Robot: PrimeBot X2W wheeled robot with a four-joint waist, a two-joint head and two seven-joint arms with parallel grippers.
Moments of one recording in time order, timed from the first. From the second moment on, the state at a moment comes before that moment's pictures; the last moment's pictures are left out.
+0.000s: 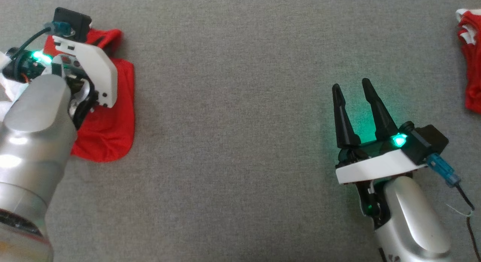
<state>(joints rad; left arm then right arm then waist) -1.06 0.35 -0.78 1.00 -0.61 -0.13 0.26 -0.26 -0.05 0.20 0.23 0.27 0.13 -0.25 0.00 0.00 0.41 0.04</state>
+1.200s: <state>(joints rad) -1.23 0.23 -0.81 0.59 -0.73 -0.09 -0.05 -0.25 -0.05 0.28 0.23 0.41 0.13 -0.25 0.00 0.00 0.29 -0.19</state>
